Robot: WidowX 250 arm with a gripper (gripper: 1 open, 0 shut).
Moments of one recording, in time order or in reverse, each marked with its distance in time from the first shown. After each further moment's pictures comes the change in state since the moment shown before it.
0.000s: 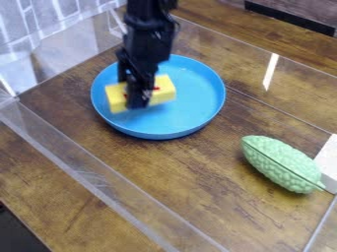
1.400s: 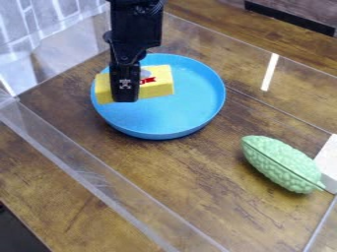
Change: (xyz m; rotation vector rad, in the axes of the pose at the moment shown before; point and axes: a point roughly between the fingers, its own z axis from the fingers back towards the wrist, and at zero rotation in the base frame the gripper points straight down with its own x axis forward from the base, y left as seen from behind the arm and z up) arm -0.013 -0.040 0.031 -0.040 -0.069 -0.275
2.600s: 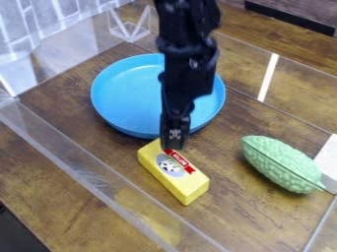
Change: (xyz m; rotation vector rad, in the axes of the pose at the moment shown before) arm 0.052 -0.031 -0.038 0.004 -0.046 -0.103
